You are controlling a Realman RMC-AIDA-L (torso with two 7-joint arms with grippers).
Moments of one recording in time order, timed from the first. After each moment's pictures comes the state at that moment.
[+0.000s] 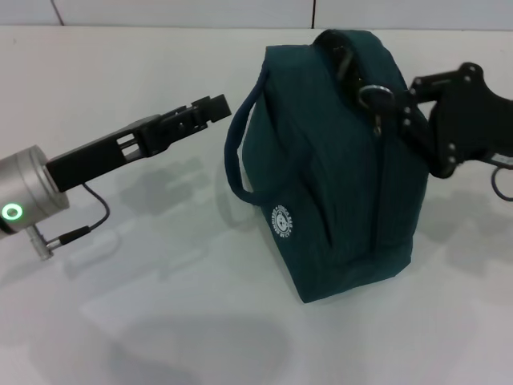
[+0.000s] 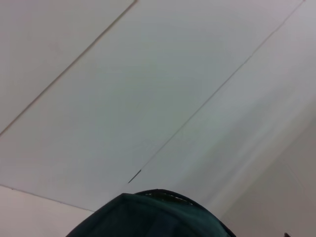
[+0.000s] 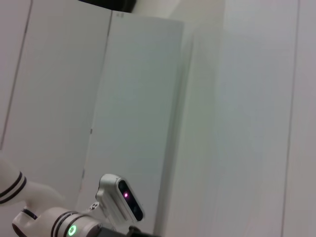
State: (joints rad) left arm -0.43 -2.06 0.77 0.45 1.52 1.64 -1.67; right arm 0.48 2.02 -1.19 -0.65 -1.23 -1.61 0.90
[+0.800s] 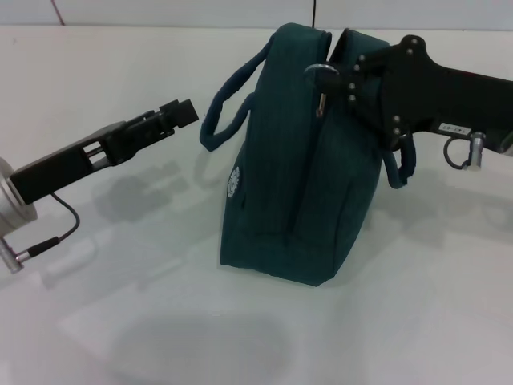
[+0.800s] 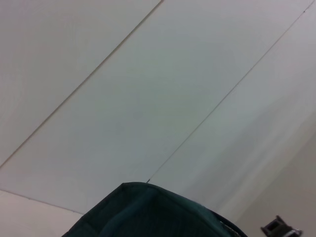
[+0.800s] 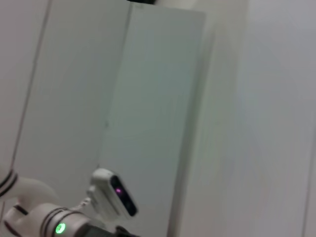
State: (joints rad) left arm -0.35 -2.05 0.76 0.50 1.50 1.68 -1.68; right arm 0.60 2.03 -1.27 -0.64 -1.20 -1.51 0.94
